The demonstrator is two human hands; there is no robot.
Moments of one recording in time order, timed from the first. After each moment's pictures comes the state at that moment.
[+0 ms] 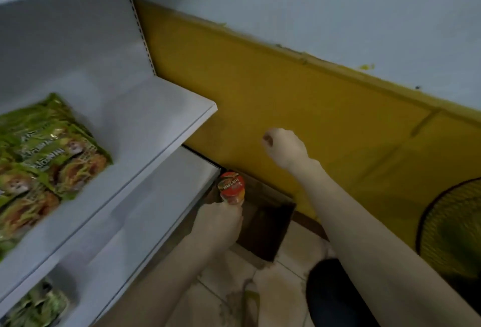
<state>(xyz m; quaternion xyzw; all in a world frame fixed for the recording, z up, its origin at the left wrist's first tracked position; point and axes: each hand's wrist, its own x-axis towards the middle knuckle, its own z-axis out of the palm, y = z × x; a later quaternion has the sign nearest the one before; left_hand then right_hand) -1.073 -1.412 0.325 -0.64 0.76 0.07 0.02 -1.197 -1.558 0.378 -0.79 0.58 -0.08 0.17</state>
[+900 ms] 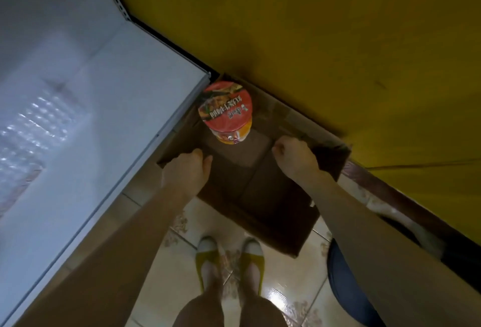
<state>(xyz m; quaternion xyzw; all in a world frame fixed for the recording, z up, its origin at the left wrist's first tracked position) -1.015 -1.596 -0.115 -0.78 0.57 0.25 0.05 -1.211 -1.673 -0.109 -0.68 0.64 0.07 0.35</state>
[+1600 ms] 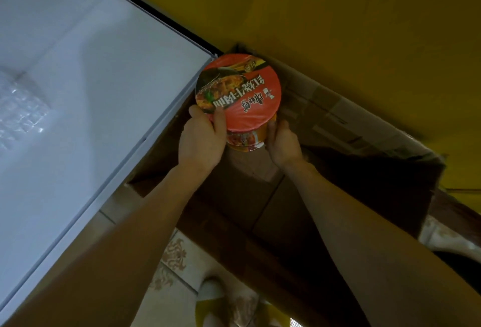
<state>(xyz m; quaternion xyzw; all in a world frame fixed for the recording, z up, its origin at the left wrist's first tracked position) -1.009 -1.678 -0.249 -0.81 0.43 0.31 -0.26 -1.148 -1.727 -0.310 -0.58 0.67 -0.08 0.45</state>
